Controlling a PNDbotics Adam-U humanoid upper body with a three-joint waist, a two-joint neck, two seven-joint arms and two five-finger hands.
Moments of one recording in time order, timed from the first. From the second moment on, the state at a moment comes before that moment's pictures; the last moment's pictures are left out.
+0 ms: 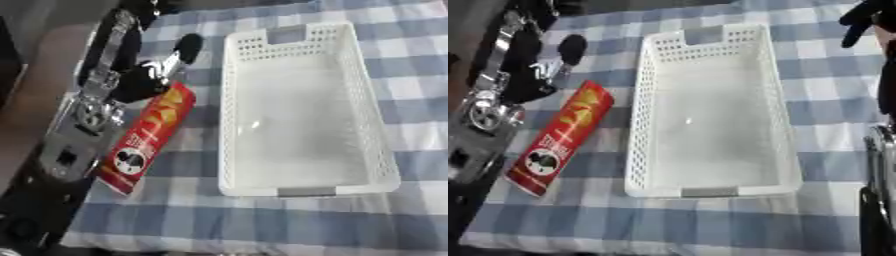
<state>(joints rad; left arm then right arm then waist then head) -0.17 0.57 -0.10 -1.99 -0.04 -0.12 0.11 -0.39 -0.13 0.04 -1.91 0.15 -0.42 0.12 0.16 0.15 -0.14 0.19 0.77</state>
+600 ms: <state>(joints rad) -0.05 0.83 -0.11 -1.99 0.13 -0.01 0.03 -0.38 -0.15 0.04 -1.91 0.15 -0.42 0.12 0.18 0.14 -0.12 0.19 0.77</state>
